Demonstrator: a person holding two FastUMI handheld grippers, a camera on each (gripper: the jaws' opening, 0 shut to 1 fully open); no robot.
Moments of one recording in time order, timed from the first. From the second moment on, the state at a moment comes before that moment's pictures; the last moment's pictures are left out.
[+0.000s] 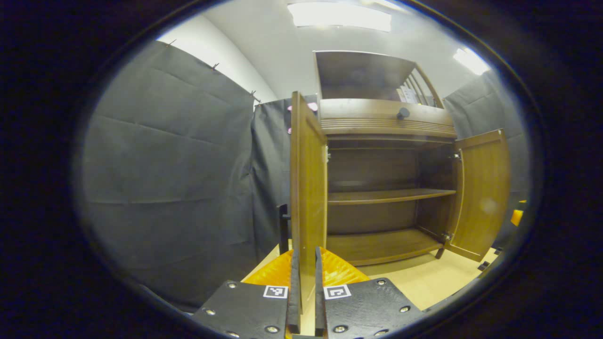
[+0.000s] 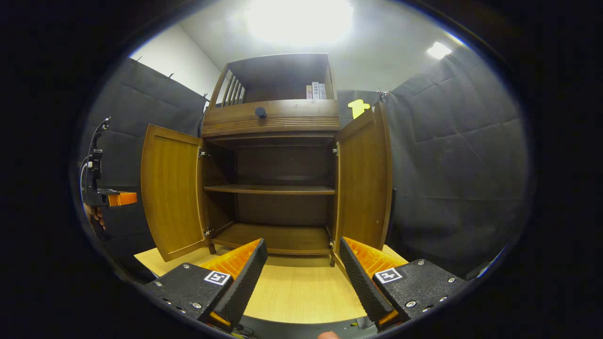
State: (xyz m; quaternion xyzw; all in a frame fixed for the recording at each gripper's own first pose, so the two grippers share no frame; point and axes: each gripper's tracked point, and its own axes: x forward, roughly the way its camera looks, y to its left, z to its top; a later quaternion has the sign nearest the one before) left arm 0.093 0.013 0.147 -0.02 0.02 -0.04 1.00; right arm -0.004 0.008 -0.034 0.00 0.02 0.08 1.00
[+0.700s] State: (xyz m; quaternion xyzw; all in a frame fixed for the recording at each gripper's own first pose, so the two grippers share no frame) left arm -0.002 -0.010 0.146 -0.04 0.01 -0.05 1.00; right arm -0.029 -0.022 -0.019 0.02 0.00 0.06 1.00
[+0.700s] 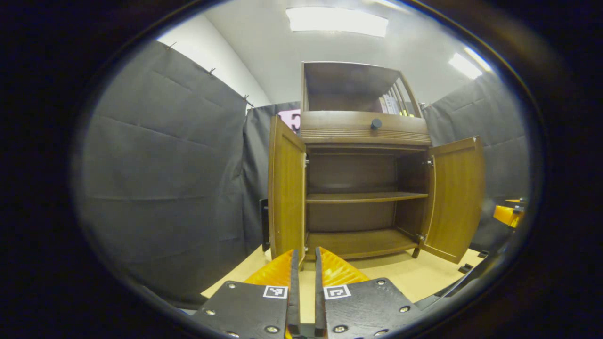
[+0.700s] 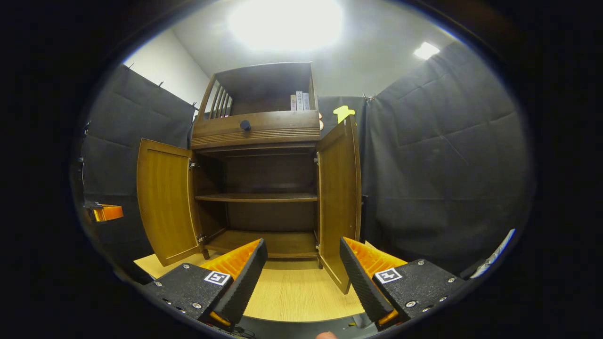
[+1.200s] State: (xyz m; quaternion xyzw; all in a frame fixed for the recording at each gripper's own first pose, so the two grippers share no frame) left arm -0.029 -0.020 0.143 -0.02 0.01 -0.05 1.00; right arm -0.032 -0.029 -0.017 0.03 0.00 0.05 1.00
